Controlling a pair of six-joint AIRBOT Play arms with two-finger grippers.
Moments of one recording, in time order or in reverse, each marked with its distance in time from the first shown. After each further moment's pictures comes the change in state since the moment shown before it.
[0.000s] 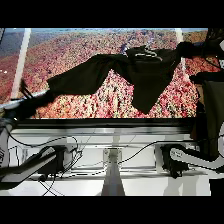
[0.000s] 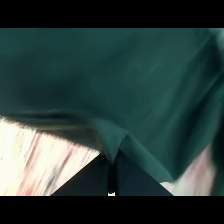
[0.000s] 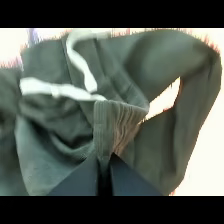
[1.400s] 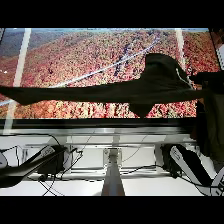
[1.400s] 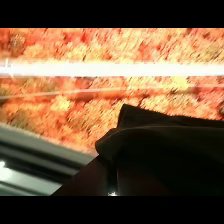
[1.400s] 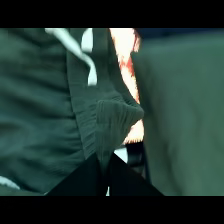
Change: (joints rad) left arm 0.239 -0.019 0.660 1.260 -0.438 -0.373; right arm -0.223 0.433 -0.273 -0.367 0.518 -0.035
